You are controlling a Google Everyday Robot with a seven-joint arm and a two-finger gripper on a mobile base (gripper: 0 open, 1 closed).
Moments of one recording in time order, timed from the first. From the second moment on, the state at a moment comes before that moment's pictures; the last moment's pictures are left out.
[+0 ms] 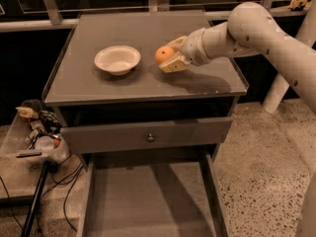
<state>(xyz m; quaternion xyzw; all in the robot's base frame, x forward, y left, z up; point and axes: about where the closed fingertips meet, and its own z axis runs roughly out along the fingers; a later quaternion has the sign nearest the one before) 0.722 -0.063 0.867 -0.57 0.66 0.13 0.46</state>
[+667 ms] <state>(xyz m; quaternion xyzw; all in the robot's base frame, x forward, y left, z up) 0.718 -0.060 0.860 -0.57 0.67 0.14 0.45</state>
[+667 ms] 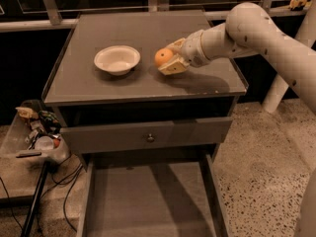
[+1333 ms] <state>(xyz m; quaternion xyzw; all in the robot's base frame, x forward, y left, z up) 0.718 -0.060 0.860 -0.57 0.67 0.14 0.45</state>
